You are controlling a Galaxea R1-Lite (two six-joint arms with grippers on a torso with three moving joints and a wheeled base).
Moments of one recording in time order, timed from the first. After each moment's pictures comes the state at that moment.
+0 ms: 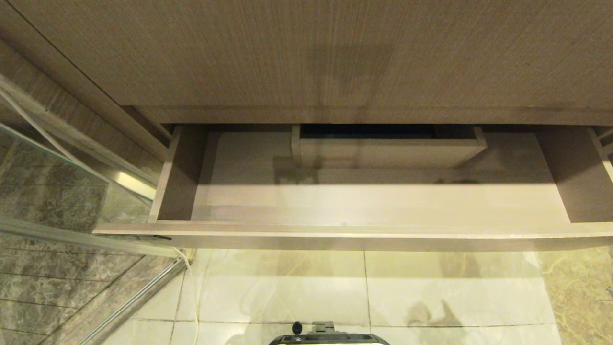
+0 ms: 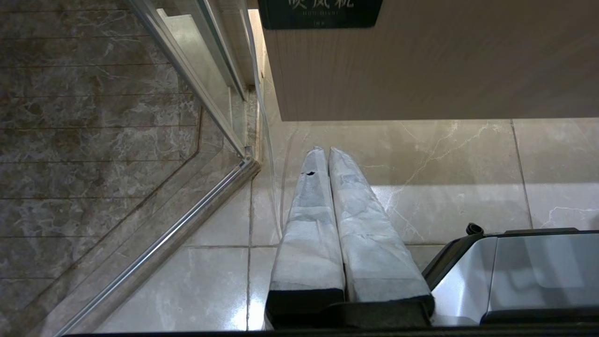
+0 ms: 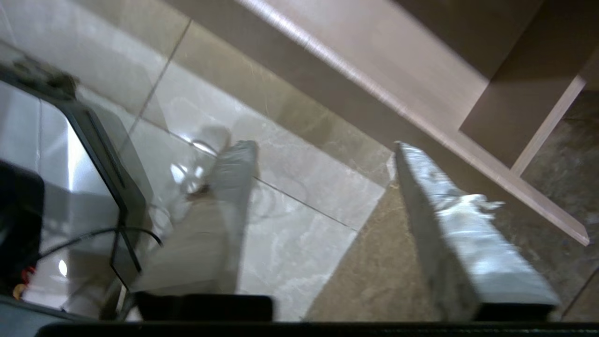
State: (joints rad) left arm 0.00 0.00 0.00 0.00 0.00 0.00; right arm 0.16 0.70 -0.65 0.33 -0.10 -0.52
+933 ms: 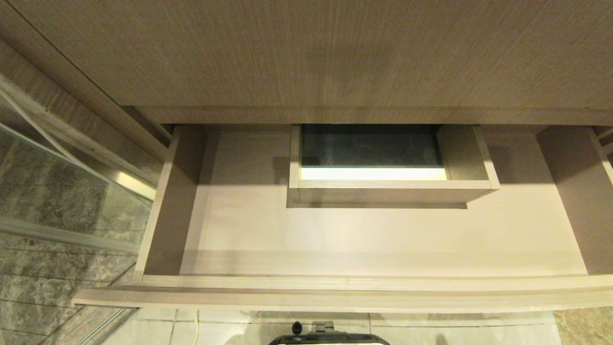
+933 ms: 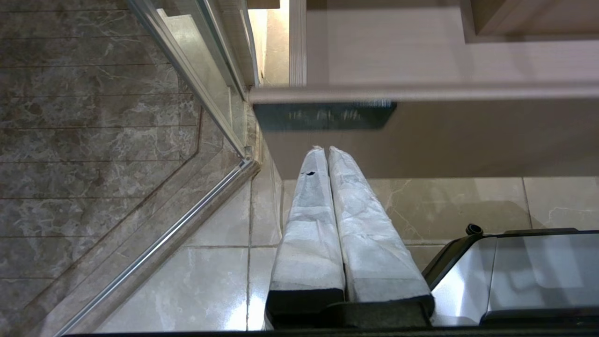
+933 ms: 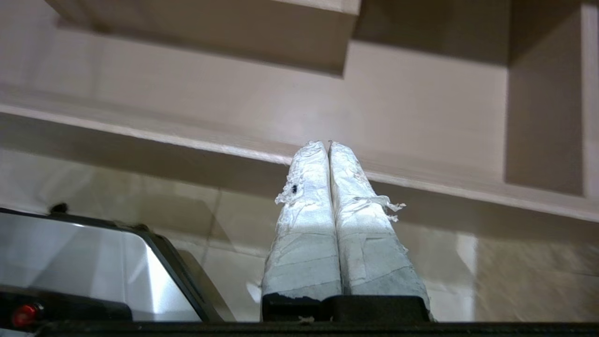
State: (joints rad) left arm 0.00 0.00 0.00 0.00 0.00 0.00; right arm 0.16 0.17 -0.11 -0.09 -0.07 -0.15
